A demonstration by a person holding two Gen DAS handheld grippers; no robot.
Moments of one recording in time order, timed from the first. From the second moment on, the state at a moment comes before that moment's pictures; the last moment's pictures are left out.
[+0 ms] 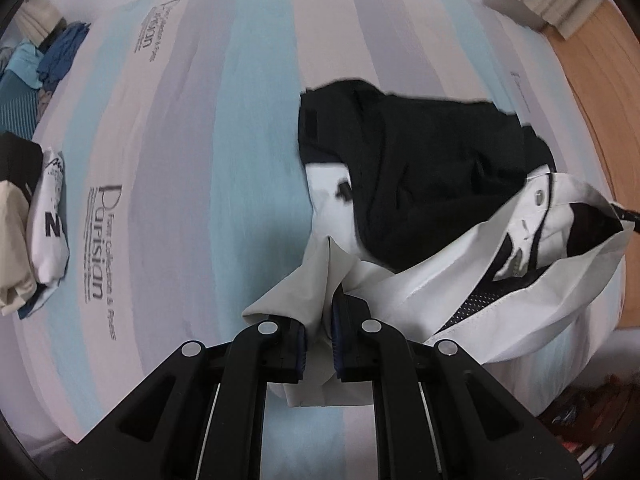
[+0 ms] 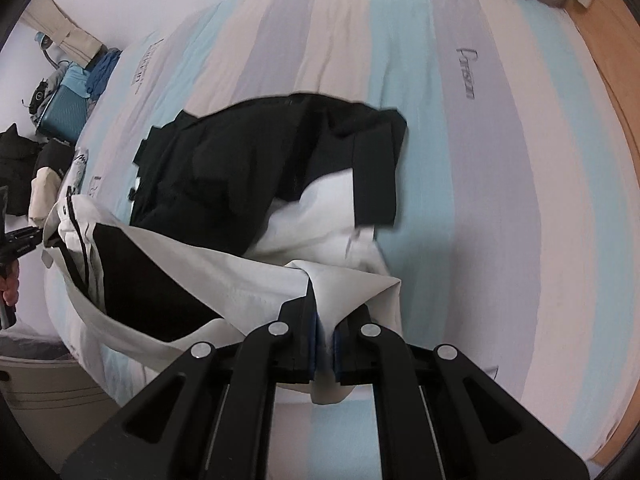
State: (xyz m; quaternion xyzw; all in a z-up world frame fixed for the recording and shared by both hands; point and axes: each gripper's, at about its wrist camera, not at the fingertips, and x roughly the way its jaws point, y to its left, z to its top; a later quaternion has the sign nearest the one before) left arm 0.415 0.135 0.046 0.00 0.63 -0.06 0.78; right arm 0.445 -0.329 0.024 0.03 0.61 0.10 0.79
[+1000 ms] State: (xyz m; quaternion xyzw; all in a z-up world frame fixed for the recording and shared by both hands) left arm 0.615 0.130 -0.022 0.01 0.63 -0.09 0.77; right arm 0.633 -0.333 -0.042 0.01 0.61 0.03 0.79
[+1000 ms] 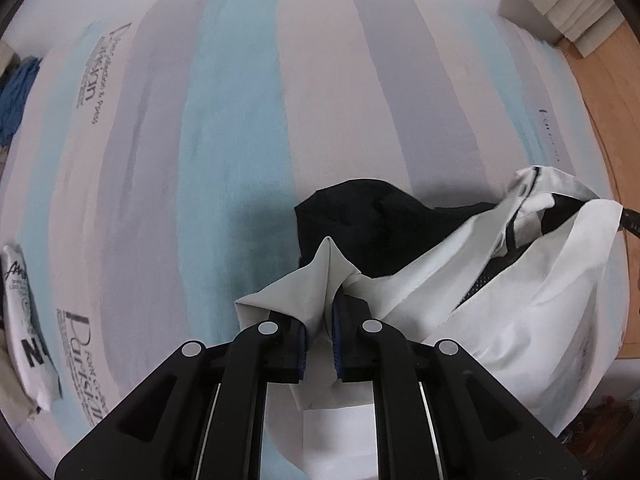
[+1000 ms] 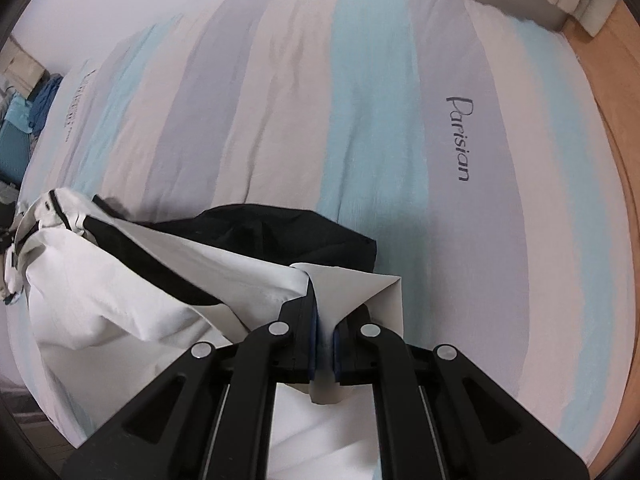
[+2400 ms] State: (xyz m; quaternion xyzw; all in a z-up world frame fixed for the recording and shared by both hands) left arm 0.604 0.133 -0.053 -0.04 0.59 -0.15 0.79; right arm 0.654 -0.323 -0.075 0.00 0.59 0.02 0.81
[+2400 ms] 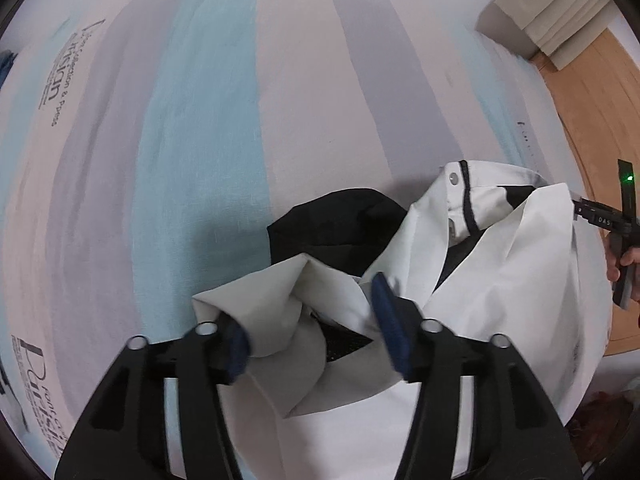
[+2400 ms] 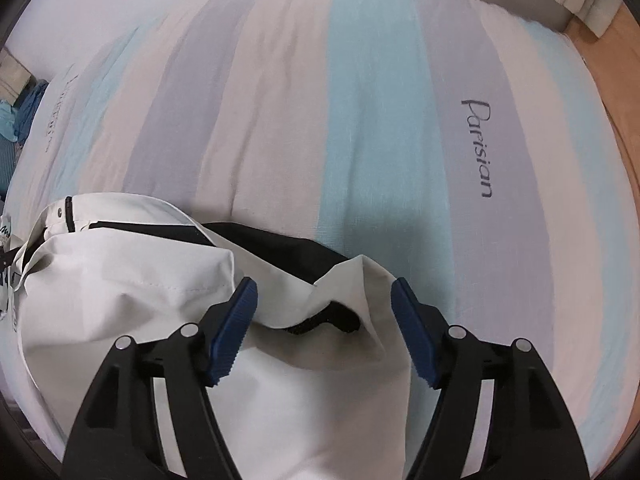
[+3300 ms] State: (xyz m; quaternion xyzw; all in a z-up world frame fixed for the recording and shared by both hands) left arm 0.526 -0.008 0.018 -0.06 0.51 -0.14 0.84; right arm 0.572 -0.336 -0.063 -0.01 0.58 0.04 0.81
